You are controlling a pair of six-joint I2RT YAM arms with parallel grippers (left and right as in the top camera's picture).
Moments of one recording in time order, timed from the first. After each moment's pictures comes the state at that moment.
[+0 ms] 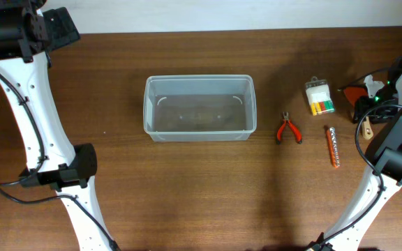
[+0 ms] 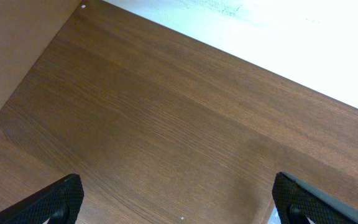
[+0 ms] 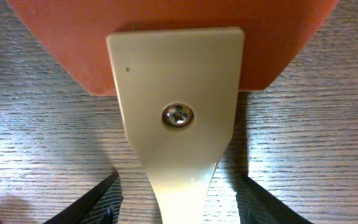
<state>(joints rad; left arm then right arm) 0.11 2.32 3.12 -1.69 -0.25 -0.27 -0.52 2.49 2.14 -1.26 0.02 -0.47</state>
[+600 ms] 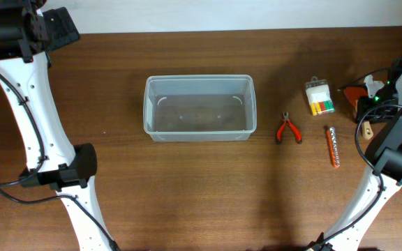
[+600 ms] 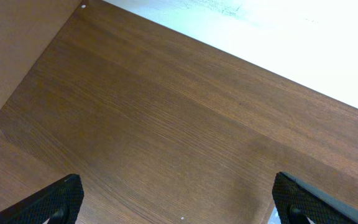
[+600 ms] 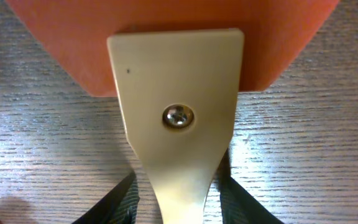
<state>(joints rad) 0.11 2.32 3.12 -1.69 -0.25 -0.27 -0.52 2.49 2.14 -1.26 0.02 -0.47</state>
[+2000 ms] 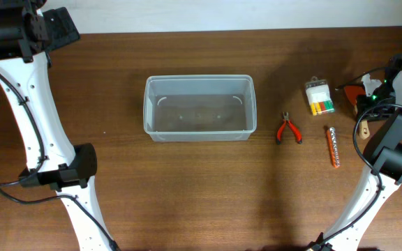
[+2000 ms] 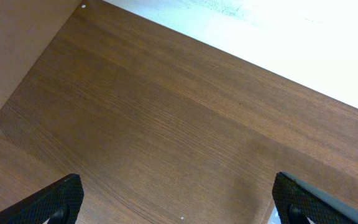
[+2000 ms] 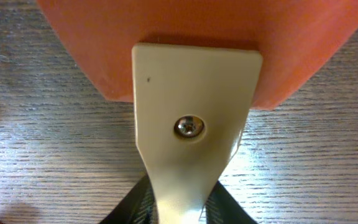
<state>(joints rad) 0.11 2.32 3.12 -1.69 -0.25 -0.27 -0.50 2.49 2.14 -1.25 0.03 -0.47</state>
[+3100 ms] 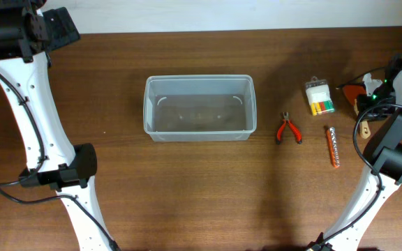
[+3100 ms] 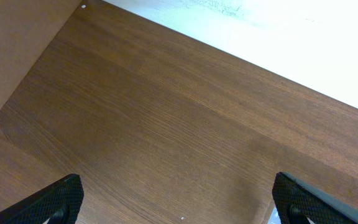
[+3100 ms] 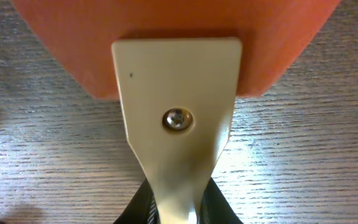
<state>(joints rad) 0.11 2.32 3.12 -1.69 -0.25 -0.27 -0.50 2.49 2.15 -1.26 0.03 -0.44</state>
